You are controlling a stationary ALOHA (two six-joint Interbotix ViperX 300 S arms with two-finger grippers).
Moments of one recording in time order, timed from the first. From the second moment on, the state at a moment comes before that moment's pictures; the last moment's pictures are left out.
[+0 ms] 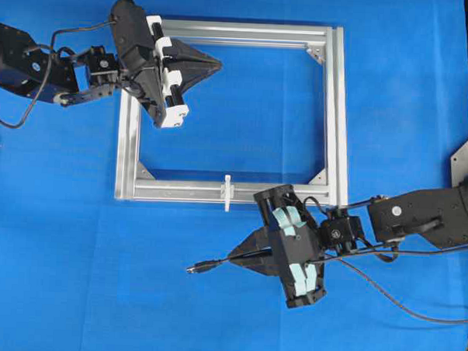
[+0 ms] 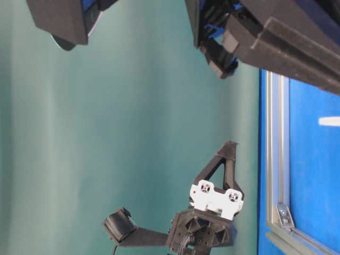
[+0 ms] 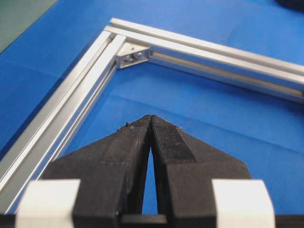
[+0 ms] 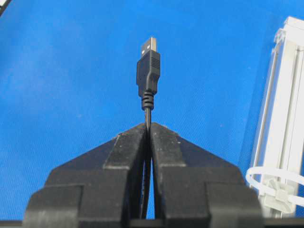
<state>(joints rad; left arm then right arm) 0.27 0.12 0.83 -0.09 -0.73 -0.01 0.30 0.05 0.70 0.08 -0.23 0.01</state>
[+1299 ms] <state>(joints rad) 0.26 0.12 0.84 -0.09 -0.73 -0.01 0.30 -0.06 0.85 0.10 -0.23 0.01</state>
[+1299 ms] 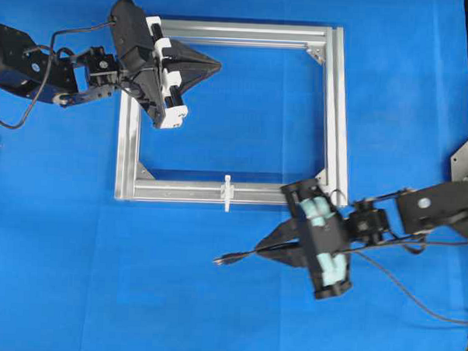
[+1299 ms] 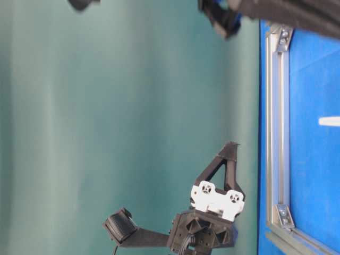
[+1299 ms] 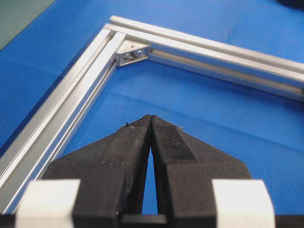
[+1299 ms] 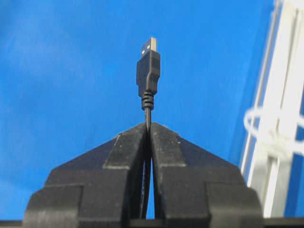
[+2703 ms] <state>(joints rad) 0.27 0.12 0.84 -0.09 -0.73 -0.01 0.10 -0.13 0.98 0.11 -0.25 0.01</state>
